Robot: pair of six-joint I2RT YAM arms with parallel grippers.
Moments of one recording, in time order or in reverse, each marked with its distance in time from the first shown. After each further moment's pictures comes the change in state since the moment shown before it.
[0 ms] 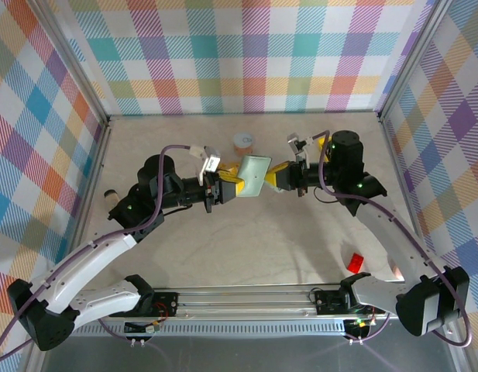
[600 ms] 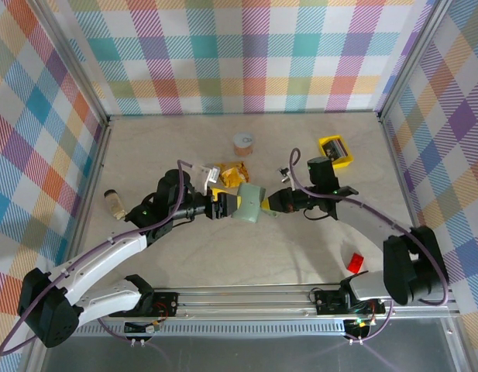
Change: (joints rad) left arm 0.042 0.032 -0.226 -0.056 -0.205 -0.138; right arm 0.002 0.230 -0.249 0.002 0.064 0.092
